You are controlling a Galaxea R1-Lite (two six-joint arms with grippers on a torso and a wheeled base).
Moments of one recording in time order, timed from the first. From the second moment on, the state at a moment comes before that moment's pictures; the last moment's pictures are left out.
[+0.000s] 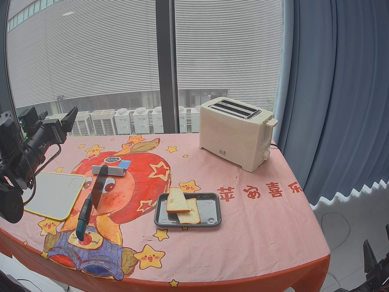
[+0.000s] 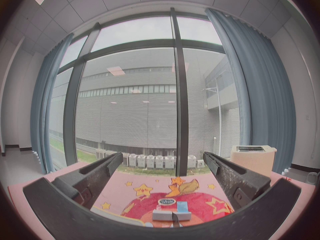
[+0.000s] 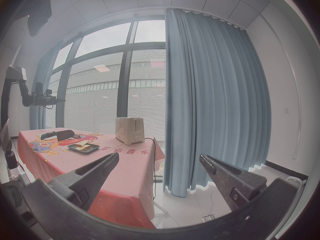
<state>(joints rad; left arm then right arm) 0.00 1.57 -0.57 -1.14 0.04 -0.01 0.00 0.02 -0.02 0.00 0.01 -0.01</state>
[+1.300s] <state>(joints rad) 0.08 1.51 -0.37 -1.37 -0.02 0.05 0.00 0.02 -0.02 0.00 0.01 -0.01</state>
